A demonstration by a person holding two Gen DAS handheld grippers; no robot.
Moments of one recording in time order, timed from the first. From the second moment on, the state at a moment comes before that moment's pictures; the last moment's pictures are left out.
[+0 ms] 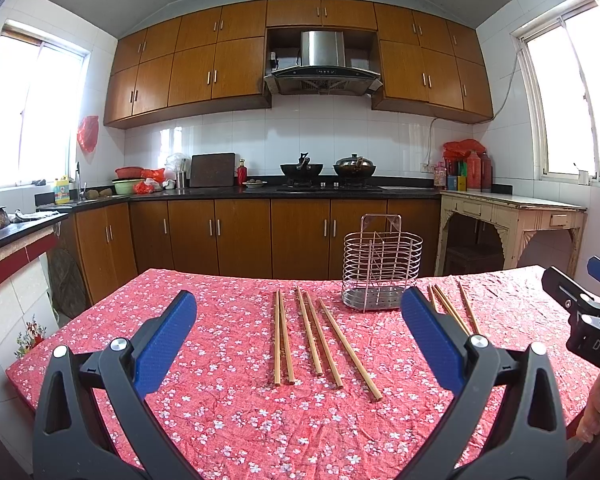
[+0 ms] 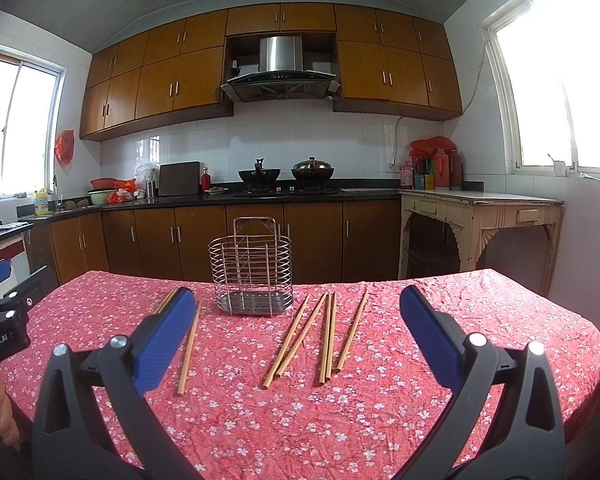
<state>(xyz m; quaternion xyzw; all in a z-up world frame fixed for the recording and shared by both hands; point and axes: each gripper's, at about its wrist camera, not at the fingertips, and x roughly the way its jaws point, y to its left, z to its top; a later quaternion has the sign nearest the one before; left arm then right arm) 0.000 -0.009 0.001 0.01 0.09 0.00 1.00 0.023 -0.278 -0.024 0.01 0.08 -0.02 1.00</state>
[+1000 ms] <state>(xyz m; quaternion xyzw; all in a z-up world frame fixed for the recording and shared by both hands) 0.157 0.044 -0.080 -0.03 0.37 -0.01 0.93 0.253 -0.355 -0.142 0.10 0.43 -0.07 0.90</state>
